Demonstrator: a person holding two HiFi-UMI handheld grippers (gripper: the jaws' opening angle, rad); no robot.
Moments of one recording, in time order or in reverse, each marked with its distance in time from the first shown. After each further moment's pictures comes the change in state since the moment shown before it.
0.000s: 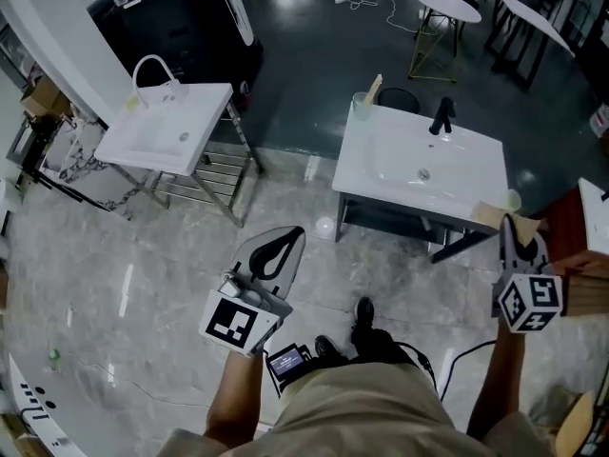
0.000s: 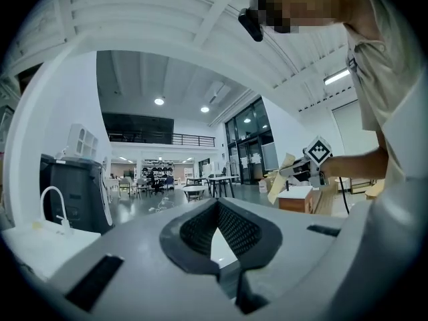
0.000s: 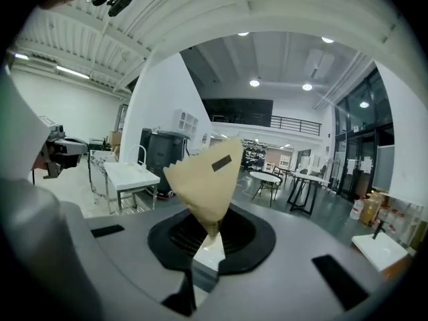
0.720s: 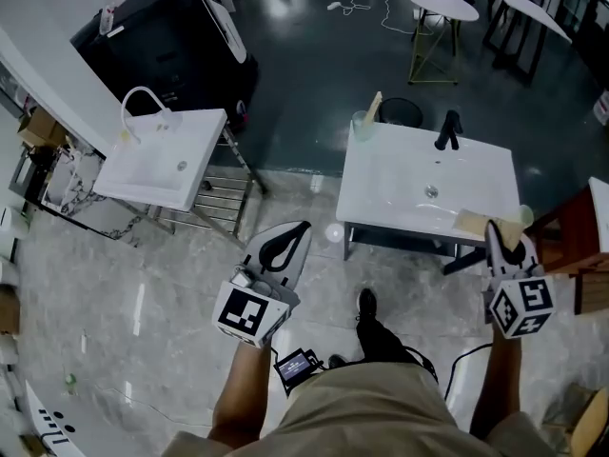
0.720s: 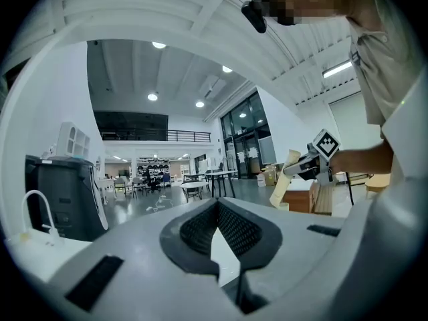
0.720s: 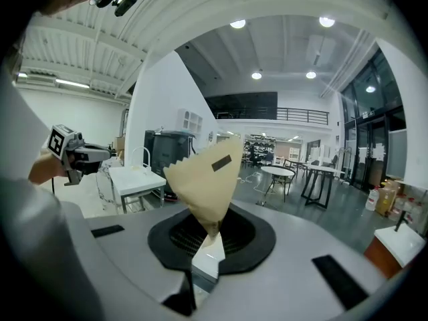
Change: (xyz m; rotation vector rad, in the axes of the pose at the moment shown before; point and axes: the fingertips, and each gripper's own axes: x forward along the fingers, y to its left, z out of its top) left arm 0.101 0.065 -0.021 0.037 0.044 -0.044; right arm 0.091 0.016 -0.002 0.056 0.026 0.087
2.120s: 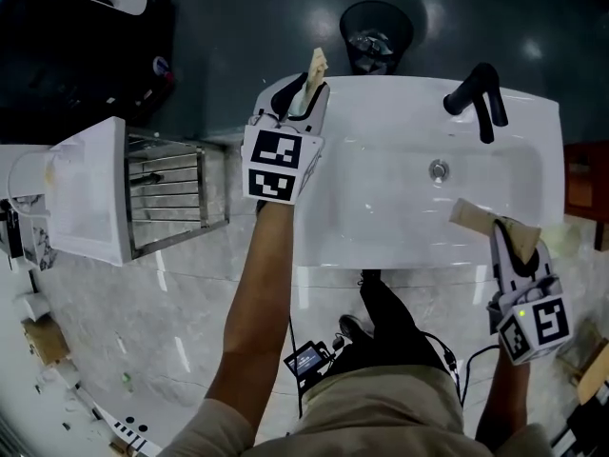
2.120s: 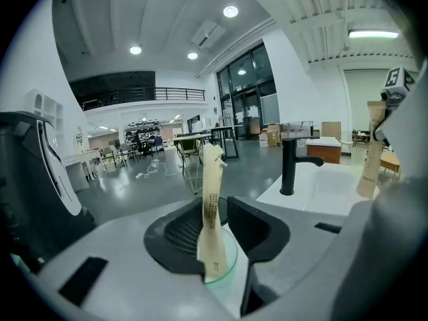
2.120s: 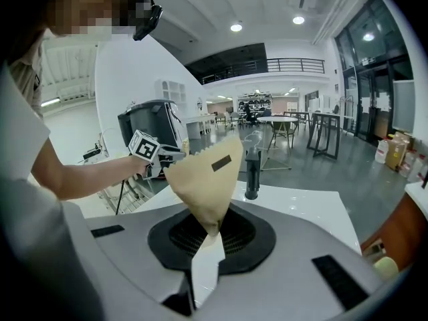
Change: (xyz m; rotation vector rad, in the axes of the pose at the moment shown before) left arm 0.527 0.149 -0.279 0.040 0.360 -0.055; right arm 0.283 -0.138 -0.176 0.217 0.286 0.067
